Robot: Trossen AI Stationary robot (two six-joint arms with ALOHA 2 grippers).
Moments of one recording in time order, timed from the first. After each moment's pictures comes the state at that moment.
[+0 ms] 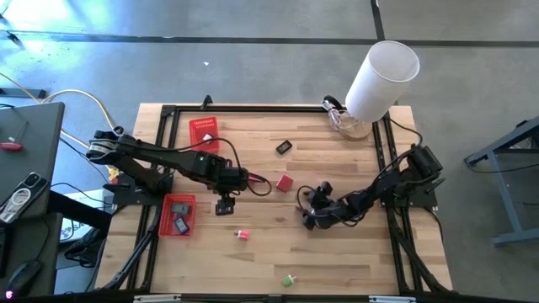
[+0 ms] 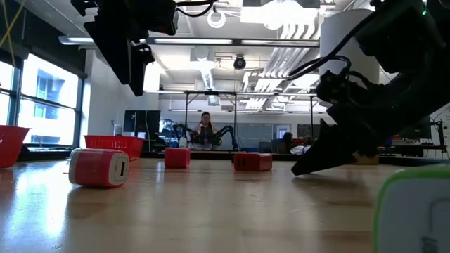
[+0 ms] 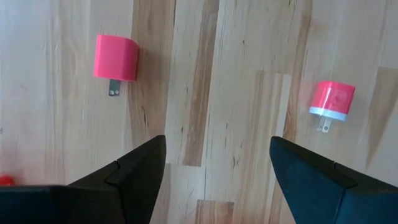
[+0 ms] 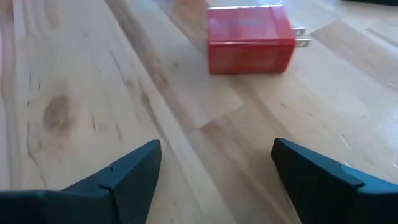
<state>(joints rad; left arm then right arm) -0.15 1.46 1.19 -0.95 -0.05 -0.25 0.39 1.82 0.52 0.40 0.69 0.72</state>
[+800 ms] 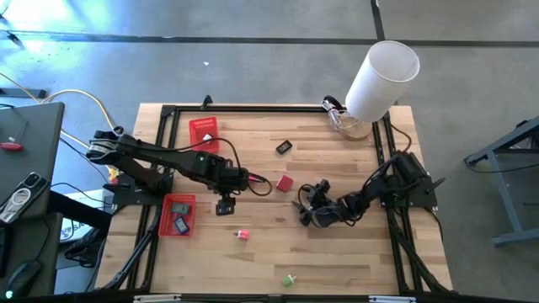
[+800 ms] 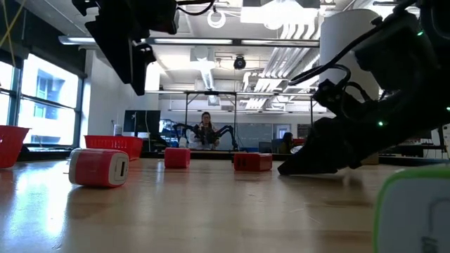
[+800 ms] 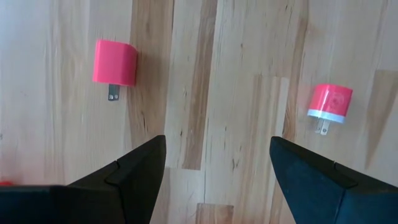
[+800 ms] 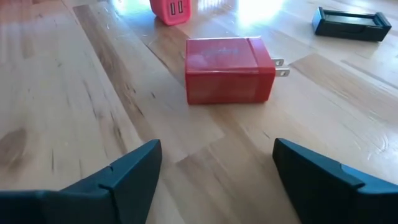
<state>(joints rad) -0.15 1.46 1.19 -0.94 -0.05 -0.24 0.36 1.98 0.49 0.71 0.81 0.60</state>
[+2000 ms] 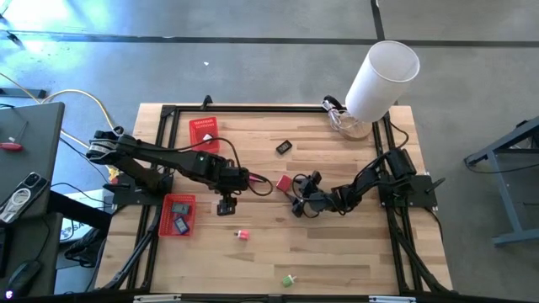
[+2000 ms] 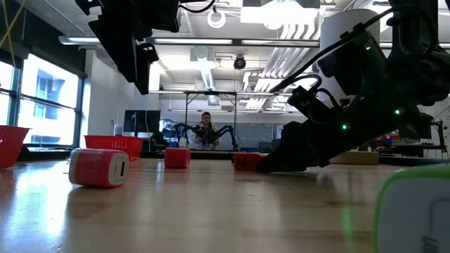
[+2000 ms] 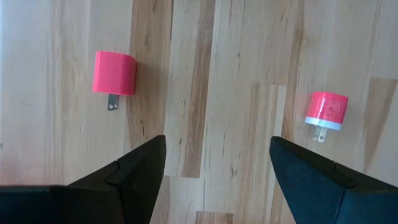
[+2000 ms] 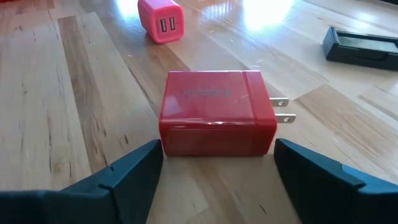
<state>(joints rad) -0.15 1.46 1.19 -0.91 -0.05 -0.24 0.22 2.04 0.53 0.86 0.66 0.43</state>
